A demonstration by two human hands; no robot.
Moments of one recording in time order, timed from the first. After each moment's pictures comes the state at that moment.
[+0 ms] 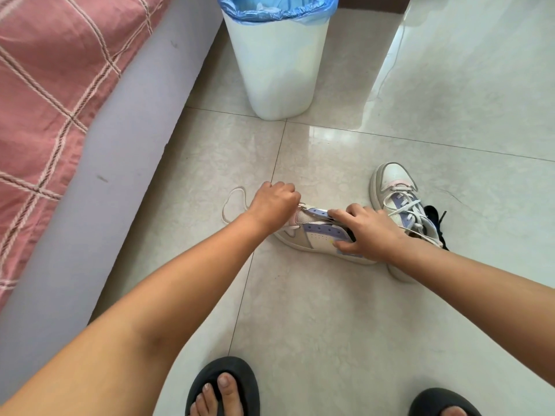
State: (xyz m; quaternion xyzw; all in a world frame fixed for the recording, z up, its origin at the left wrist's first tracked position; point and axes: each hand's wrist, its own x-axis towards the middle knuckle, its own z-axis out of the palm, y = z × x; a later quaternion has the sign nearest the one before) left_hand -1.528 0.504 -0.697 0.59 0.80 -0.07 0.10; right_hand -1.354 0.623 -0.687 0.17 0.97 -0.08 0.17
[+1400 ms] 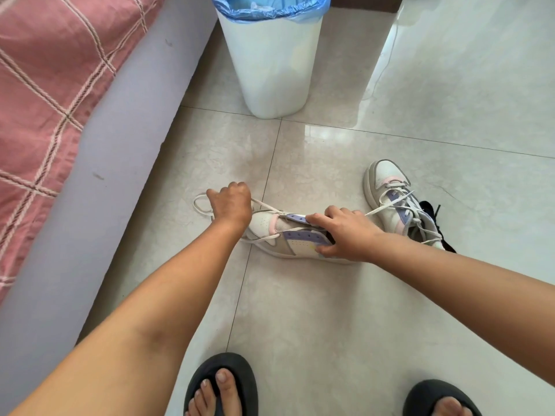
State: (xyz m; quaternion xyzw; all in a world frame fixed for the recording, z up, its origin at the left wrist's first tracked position) left_hand -1.551 0.470 -0.697 0.32 0.94 -0.09 0.12; right_hand -1.365 0.600 -0.682 0.13 0.96 -0.12 0.19
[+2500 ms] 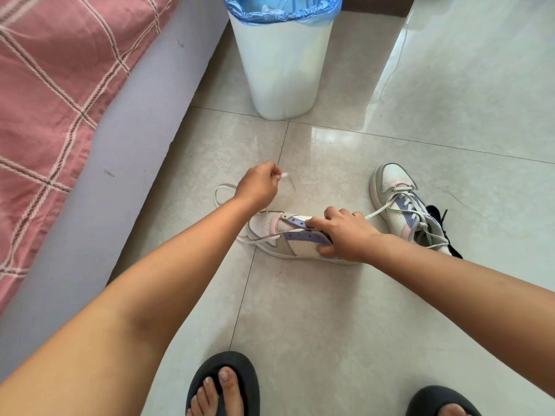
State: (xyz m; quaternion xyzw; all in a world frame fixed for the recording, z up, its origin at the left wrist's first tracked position) left_hand -1.557 0.500 -0.671 0.29 0.88 0.25 0.27; right_hand -1.377 0.592 -0.682 0.14 0.96 -0.11 0.22
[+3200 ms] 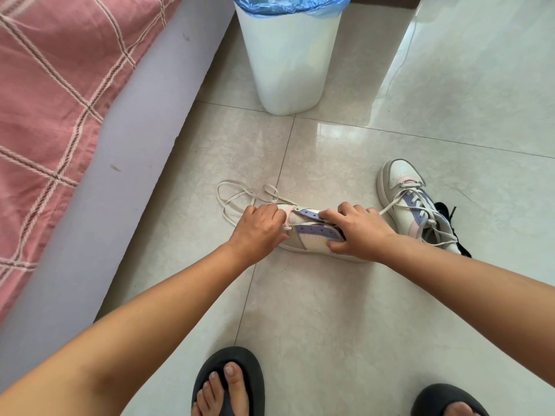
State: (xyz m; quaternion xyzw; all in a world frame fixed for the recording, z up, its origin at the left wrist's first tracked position) left_hand -1.514 0.428 -0.712 0.61 0.79 0.01 0.02; right_hand -1.366 0.599 -0.687 0.16 0.96 -0.11 0.19
